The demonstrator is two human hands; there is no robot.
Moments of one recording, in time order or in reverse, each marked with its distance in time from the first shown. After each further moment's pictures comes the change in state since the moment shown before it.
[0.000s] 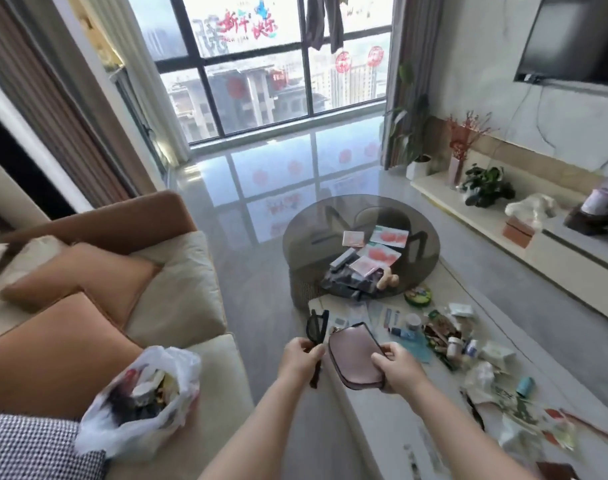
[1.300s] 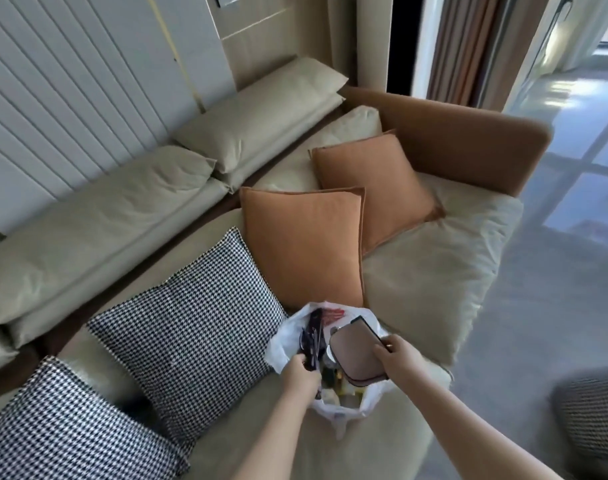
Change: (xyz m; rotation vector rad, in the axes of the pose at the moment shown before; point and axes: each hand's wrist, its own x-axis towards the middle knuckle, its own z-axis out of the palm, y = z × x) left_hand 0.147 -0.202 -0.357 -0.399 0.759 -0.725; right_hand 0.168 -0.197 0.542 -0.881 -0.836 -0.457
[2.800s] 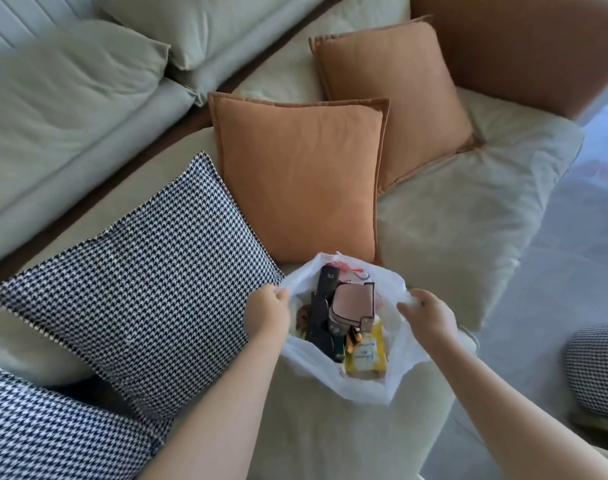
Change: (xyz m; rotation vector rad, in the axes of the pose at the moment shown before) left_hand 0.173 -0.028 -0.007 0.284 0.352 0.076; right_hand 0.122 0.040 0.054 0.055 0.148 0.126
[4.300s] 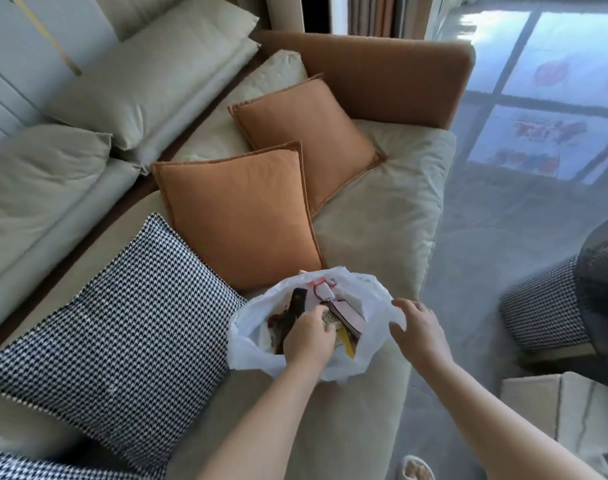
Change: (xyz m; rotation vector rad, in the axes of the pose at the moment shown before) left_hand -0.138 0.069 0.017 0.157 -0.297 0.501; right_hand -0.102 0.058 -0.076 -0.169 0.169 -0.126
